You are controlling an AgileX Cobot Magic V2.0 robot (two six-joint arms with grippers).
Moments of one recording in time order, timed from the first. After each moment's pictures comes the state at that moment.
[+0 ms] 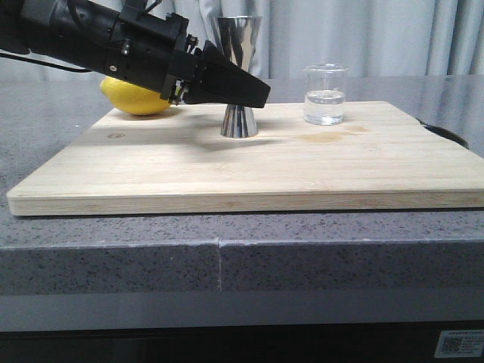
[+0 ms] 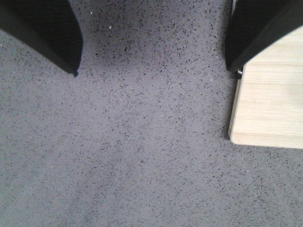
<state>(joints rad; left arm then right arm) -0.35 1.98 -1.37 -1.48 1.06 1.84 0.01 1.34 -1.17 -0.12 0.56 -0.02</state>
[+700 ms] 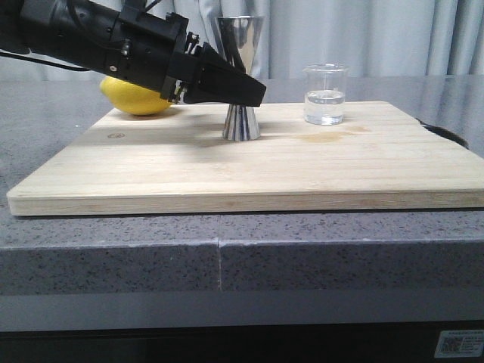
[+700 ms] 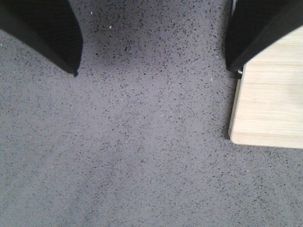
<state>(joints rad) -0.35 1.98 -1.37 -1.48 1.05 1.86 0.01 1.34 -1.17 -0.12 0.56 -0.02</state>
